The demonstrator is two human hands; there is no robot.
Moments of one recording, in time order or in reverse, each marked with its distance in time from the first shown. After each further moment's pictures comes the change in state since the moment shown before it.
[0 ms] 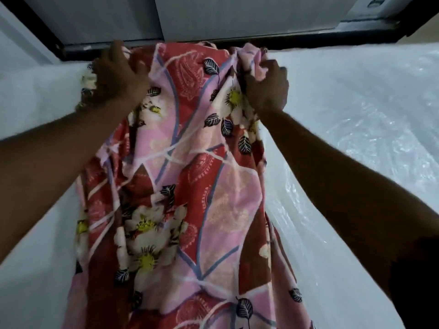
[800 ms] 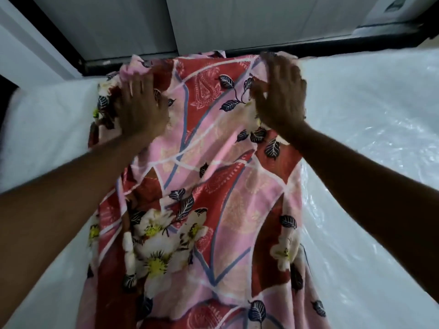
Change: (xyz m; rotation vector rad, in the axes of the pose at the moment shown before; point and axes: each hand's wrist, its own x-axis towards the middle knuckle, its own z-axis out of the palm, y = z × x) left_hand -0.031 -0.021 0.016 0.168 -0.144 0.211; right_hand 0.000 0.009 -0.004 -0.433 0.019 -0.480
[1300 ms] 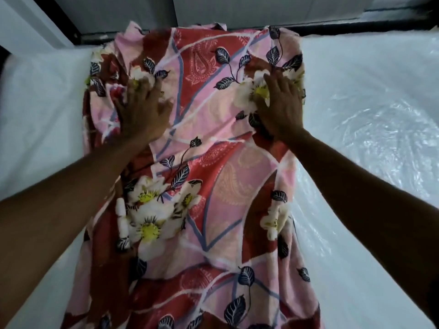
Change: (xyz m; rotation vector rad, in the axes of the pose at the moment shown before) left_hand -0.057 -0.021 0.017 0.056 -0.165 0.061; right_hand -0.057 0.024 0.023 0.008 -0.228 0.012
